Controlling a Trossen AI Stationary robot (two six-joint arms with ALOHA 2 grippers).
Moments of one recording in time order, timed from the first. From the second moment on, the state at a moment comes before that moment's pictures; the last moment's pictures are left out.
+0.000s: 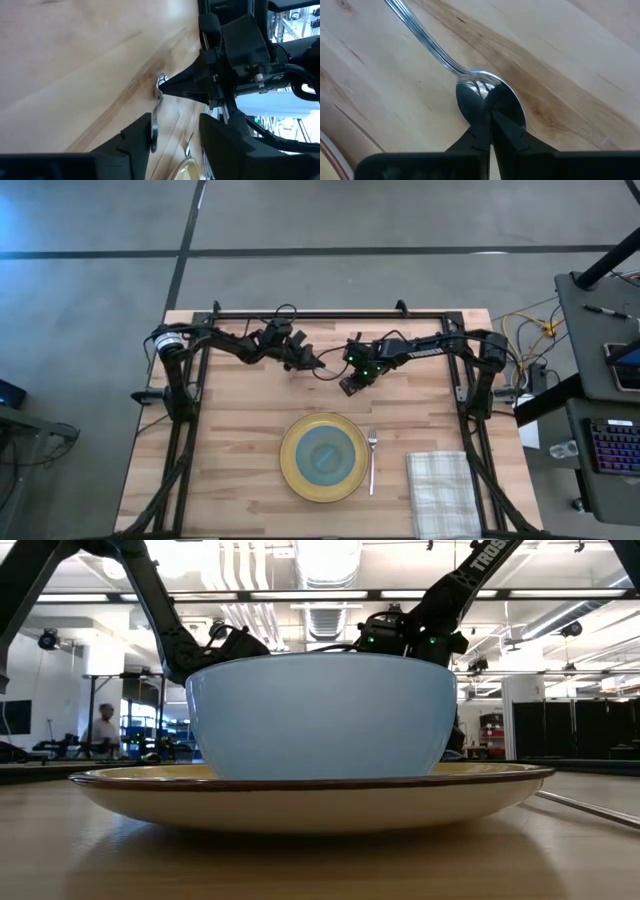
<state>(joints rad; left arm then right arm) 0.54 1.84 0.79 0.59 0.65 -1.06 -0.30 1.86 1.07 -0.47 -0.13 0.63</state>
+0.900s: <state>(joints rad) 0.53 1.82 0.78 0.46 0.68 -0.96 -0.29 1.75 1.07 -0.47 -0.12 0.64</state>
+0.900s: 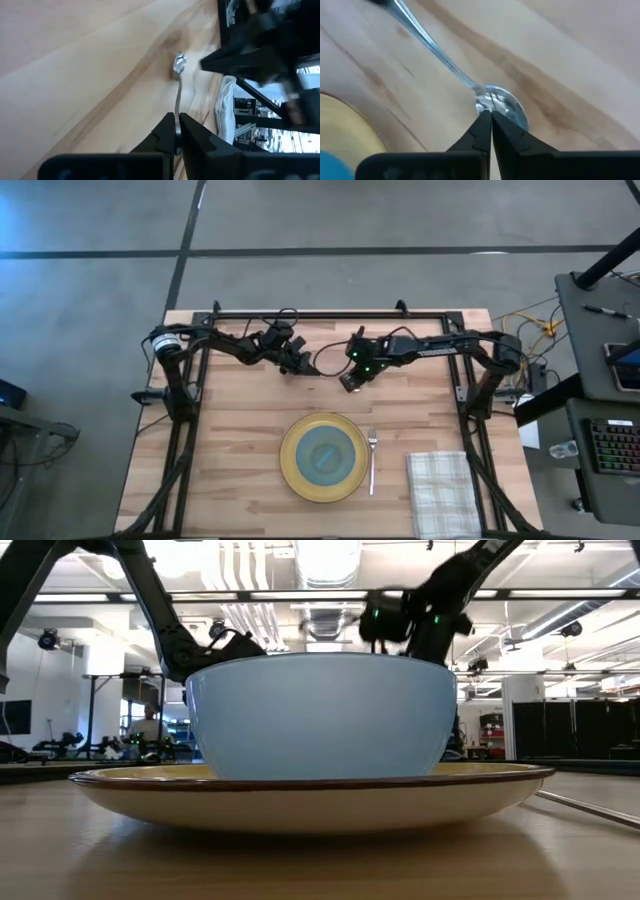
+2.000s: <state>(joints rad) -0.14 1.00 0.72 -0.30 0.10 -1.21 -0.20 1.50 1.06 -0.74 0.23 0.88</state>
